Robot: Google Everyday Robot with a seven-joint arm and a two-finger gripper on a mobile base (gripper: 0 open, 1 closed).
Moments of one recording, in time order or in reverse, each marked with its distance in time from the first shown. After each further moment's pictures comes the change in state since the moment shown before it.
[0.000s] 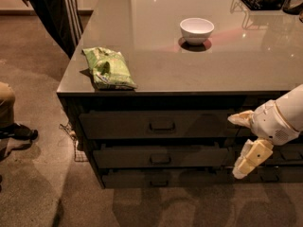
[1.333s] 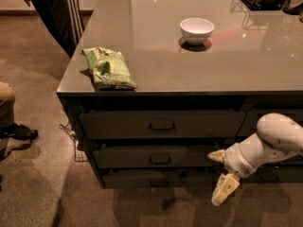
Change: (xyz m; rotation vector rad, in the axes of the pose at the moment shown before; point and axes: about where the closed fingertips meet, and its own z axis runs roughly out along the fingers) arm 0.094 -0.016 0.171 -0.160 -0.017 0.027
